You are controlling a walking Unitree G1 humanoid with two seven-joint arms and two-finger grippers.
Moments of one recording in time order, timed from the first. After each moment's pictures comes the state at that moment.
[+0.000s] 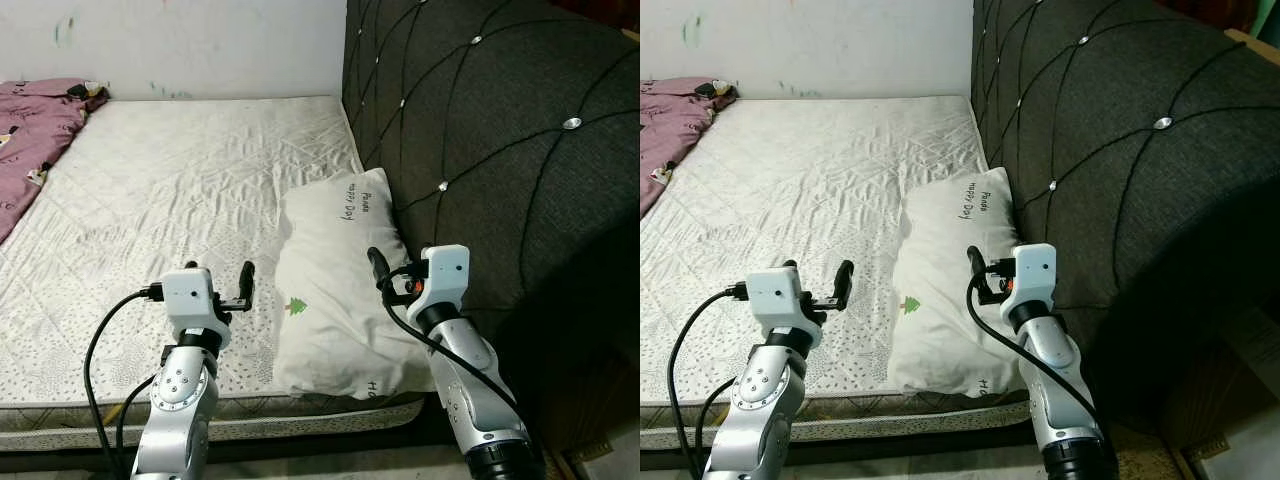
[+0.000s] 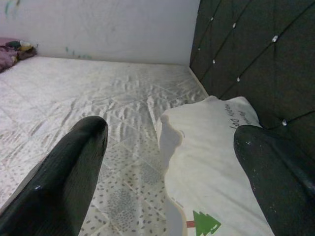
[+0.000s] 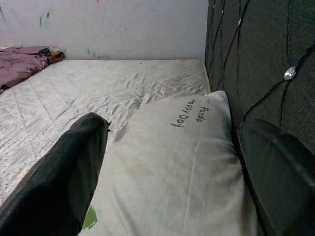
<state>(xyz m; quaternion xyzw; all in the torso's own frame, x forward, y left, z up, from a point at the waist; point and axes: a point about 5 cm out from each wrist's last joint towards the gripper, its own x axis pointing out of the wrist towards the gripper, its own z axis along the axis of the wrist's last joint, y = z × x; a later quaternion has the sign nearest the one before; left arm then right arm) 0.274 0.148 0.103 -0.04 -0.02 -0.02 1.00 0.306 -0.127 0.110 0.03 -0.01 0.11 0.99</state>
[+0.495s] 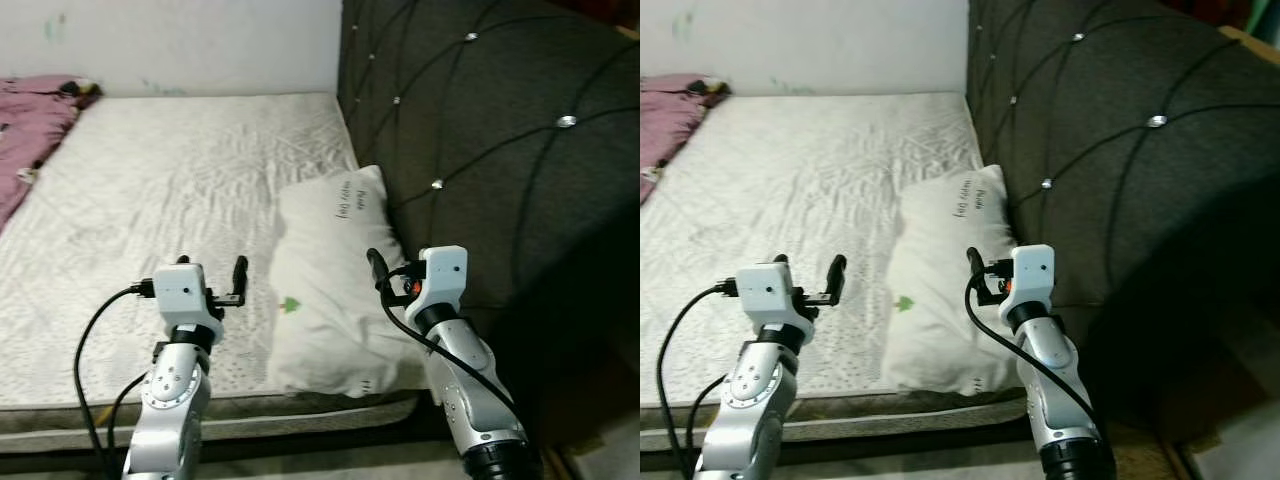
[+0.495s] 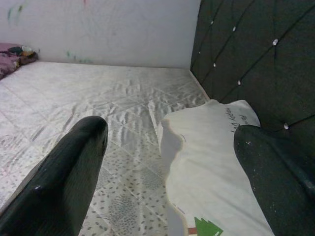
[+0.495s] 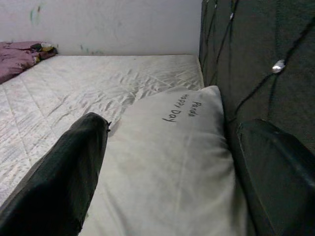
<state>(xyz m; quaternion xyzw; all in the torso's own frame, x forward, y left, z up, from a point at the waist) 0.274 0.154 0.108 -0.04 -0.03 -0.01 1.00 0.306 -0.124 0.108 0.03 -0.01 0.10 0.99</state>
